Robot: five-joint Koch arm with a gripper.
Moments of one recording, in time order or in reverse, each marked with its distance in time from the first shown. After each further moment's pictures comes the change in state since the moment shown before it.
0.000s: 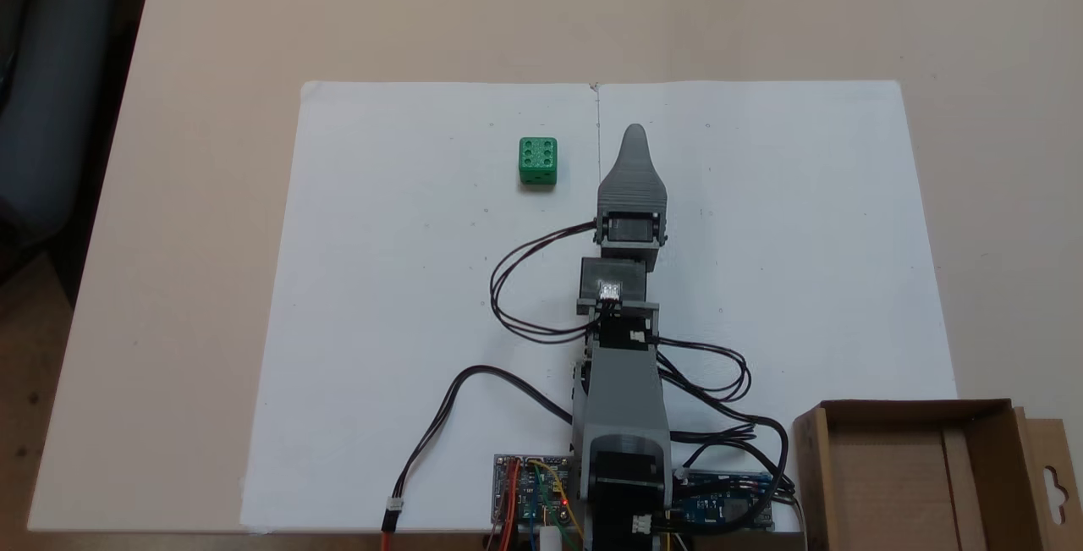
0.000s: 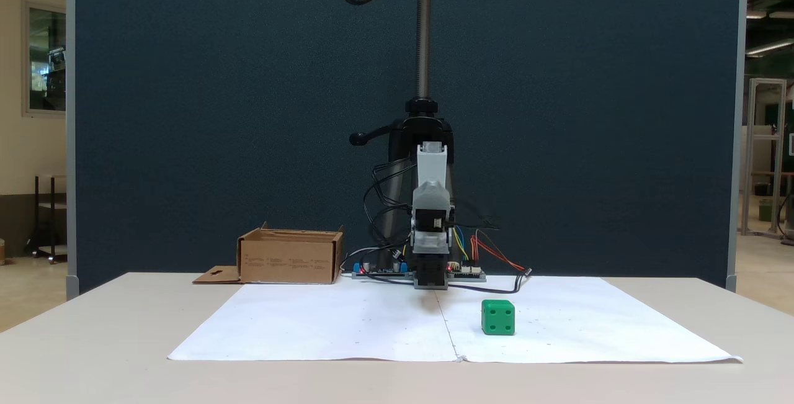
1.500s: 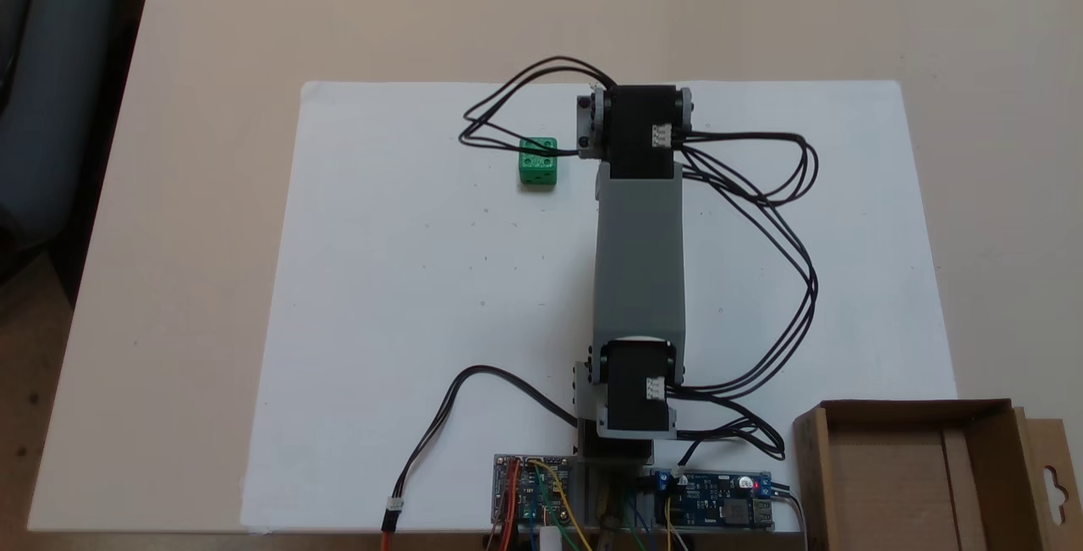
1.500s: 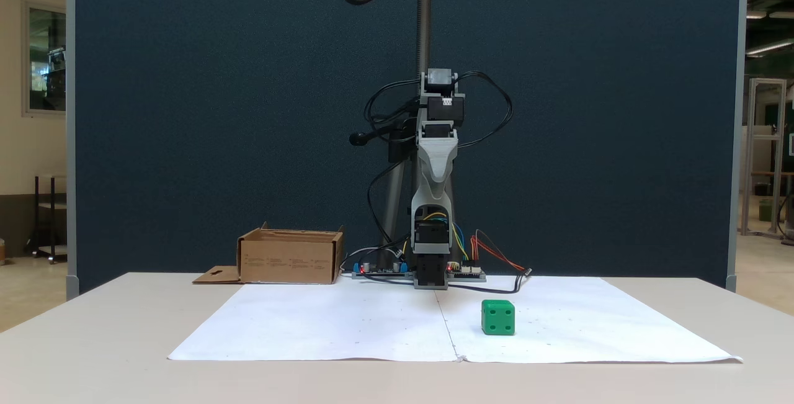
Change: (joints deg) arm -3.2 -27.0 -95.6 145.3 3.1
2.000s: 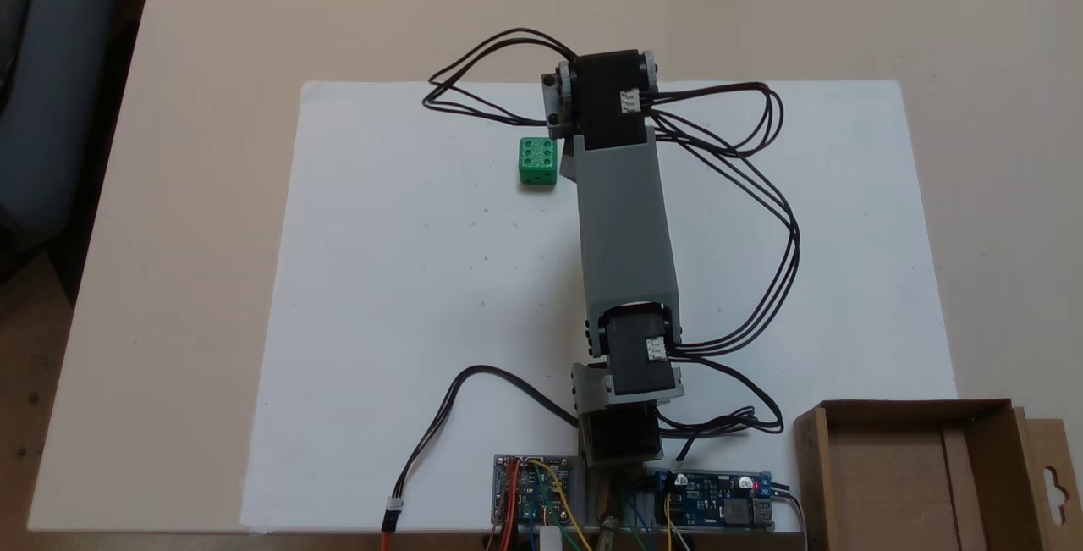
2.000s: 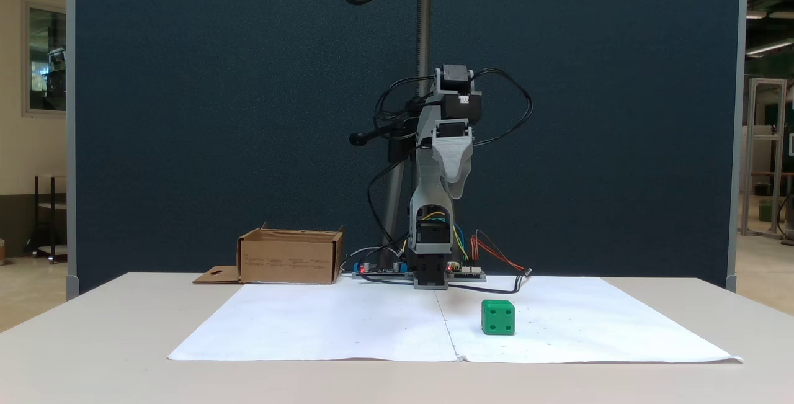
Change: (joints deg) arm -8.8 -7.0 -7.4 1.3 14.8
